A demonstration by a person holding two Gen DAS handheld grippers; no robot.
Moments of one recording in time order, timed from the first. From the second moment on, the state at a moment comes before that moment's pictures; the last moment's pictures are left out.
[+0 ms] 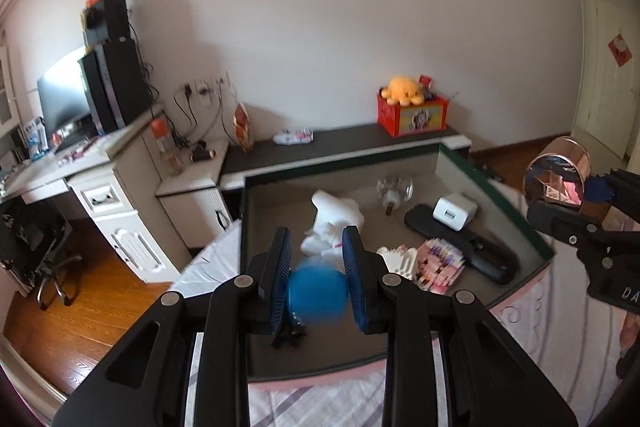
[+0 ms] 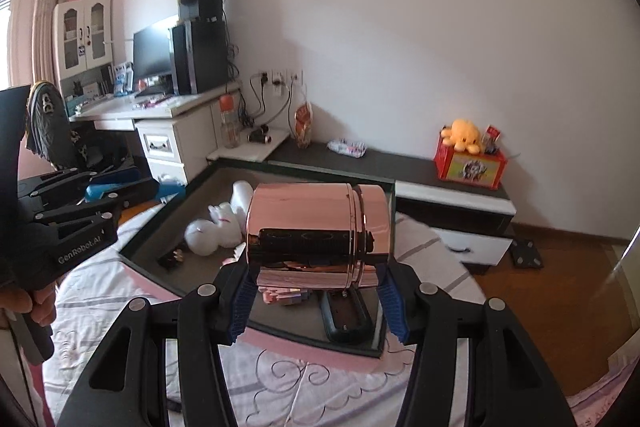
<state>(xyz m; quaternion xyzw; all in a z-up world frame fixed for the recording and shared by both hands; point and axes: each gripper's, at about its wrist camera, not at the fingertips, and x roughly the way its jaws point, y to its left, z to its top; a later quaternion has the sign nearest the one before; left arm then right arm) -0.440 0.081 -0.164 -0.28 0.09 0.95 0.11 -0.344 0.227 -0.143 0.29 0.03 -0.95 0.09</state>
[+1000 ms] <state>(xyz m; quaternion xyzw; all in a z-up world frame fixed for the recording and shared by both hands) -0.454 0.076 -0.208 -0.28 0.07 0.95 0.08 -0.385 0.223 -0.210 0.32 0.00 -0.94 0.08</state>
